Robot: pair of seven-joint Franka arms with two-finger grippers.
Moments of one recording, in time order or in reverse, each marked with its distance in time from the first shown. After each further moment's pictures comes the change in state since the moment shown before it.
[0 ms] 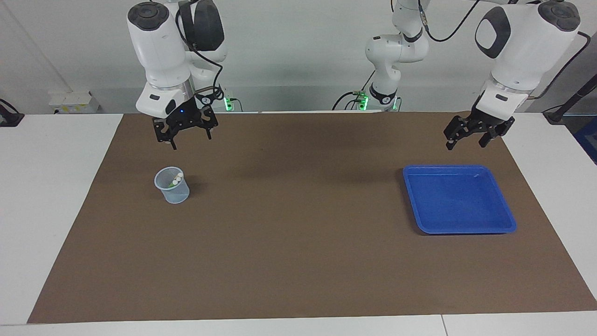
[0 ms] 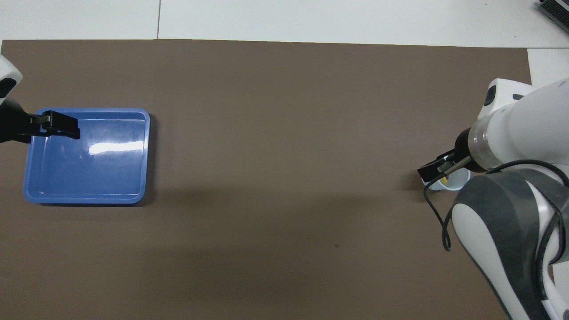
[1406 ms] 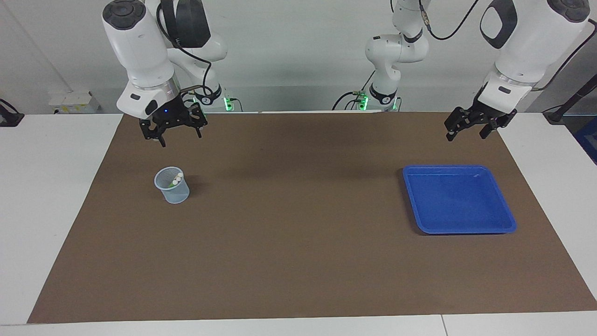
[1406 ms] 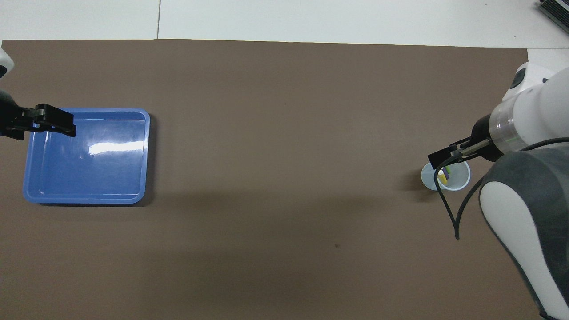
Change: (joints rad) left arm -0.008 0.003 0.008 0.039 0.000 -0.088 0.000; right arm 0.069 0.018 -0.112 0.060 0.016 -0.091 0.016
